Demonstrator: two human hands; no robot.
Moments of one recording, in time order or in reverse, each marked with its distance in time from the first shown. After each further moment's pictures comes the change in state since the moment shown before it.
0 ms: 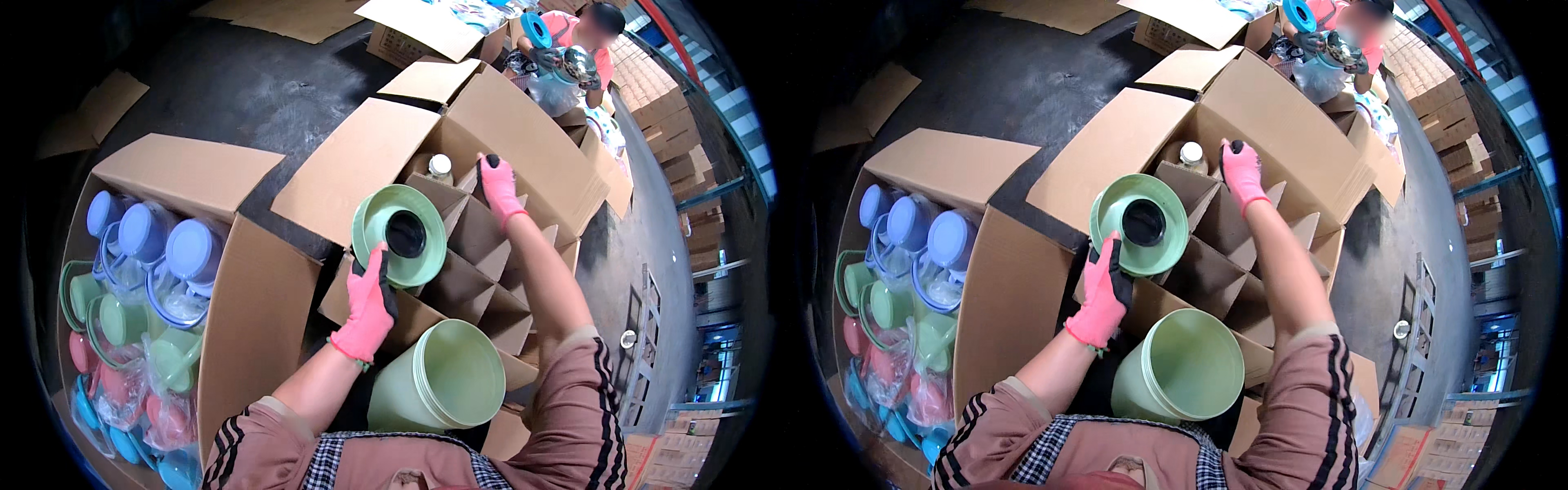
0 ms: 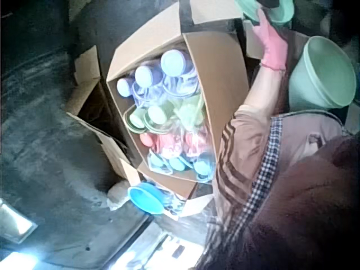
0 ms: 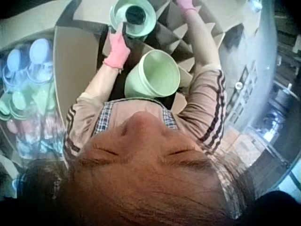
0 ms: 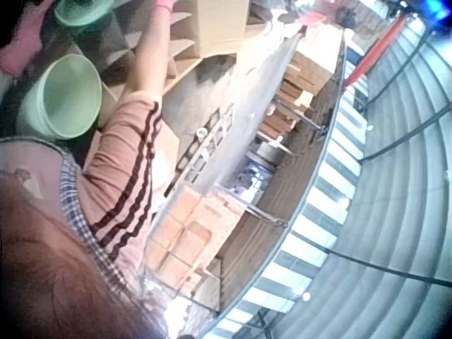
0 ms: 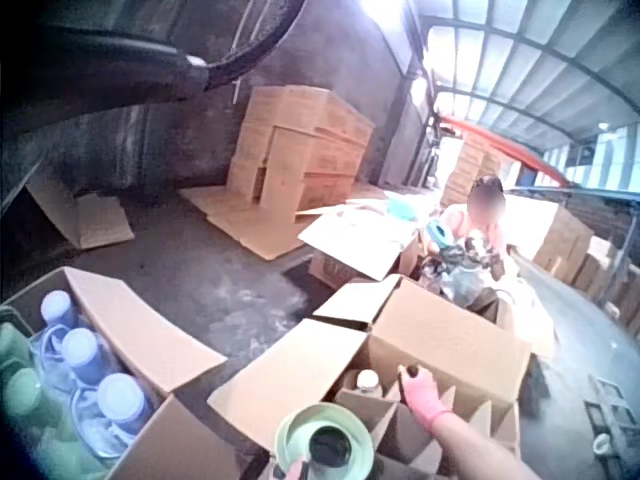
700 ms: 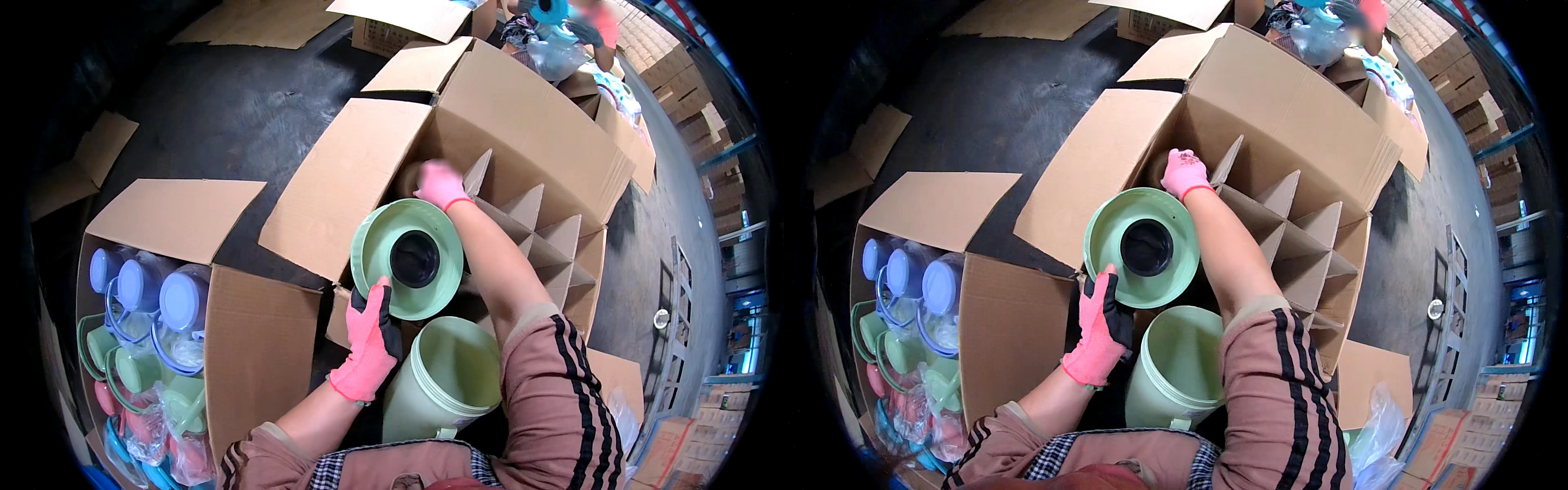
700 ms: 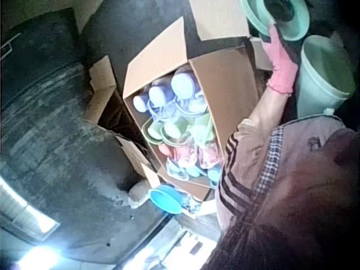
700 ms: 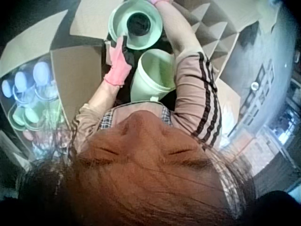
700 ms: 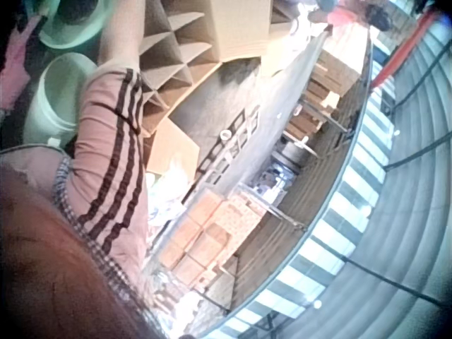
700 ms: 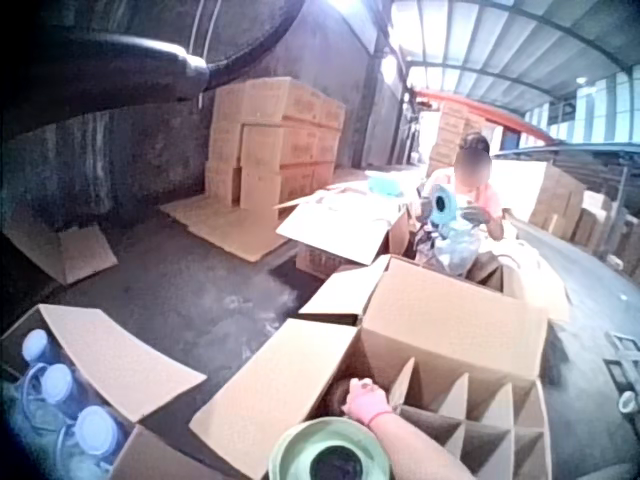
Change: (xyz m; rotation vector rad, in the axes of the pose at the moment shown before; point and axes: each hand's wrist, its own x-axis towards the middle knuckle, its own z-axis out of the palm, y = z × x) left_hand 0.003 -0.004 0.006 0.288 0.028 -0.099; right_hand 0.013 -0.006 0.110 -0.443 -0.572 -0.159
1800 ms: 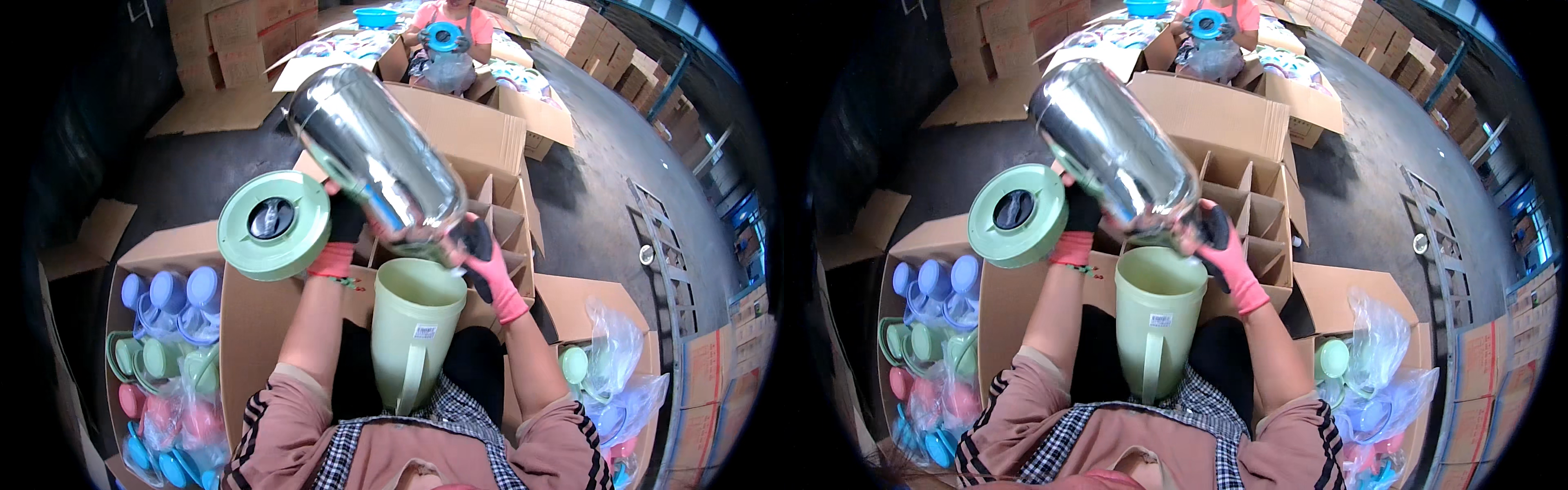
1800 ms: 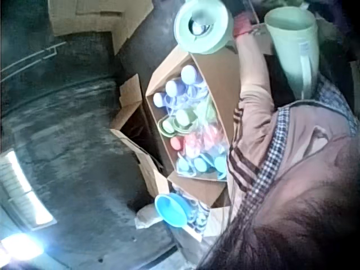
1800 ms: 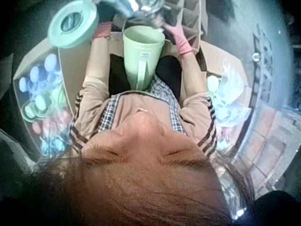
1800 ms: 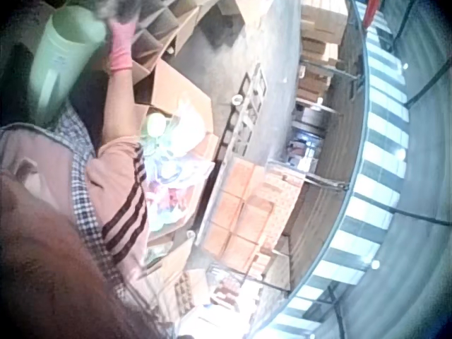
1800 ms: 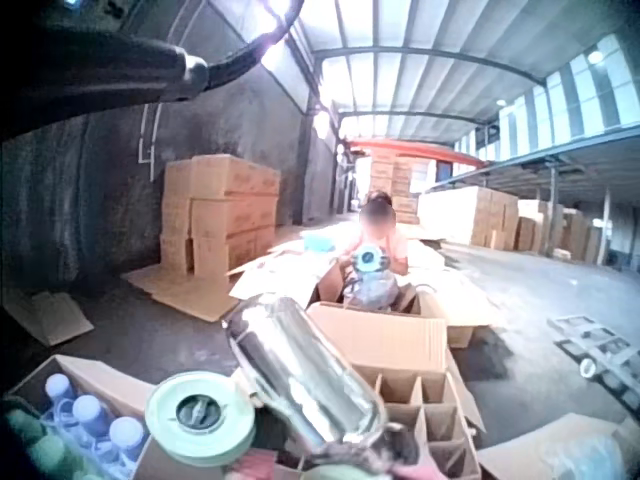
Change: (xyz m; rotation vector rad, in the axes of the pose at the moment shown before) left_hand -0.071 0.030 0.096 -0.418 -1.125 0.146; right_hand -0.390 0.065 -0.033 1.367 0.721 -0.361
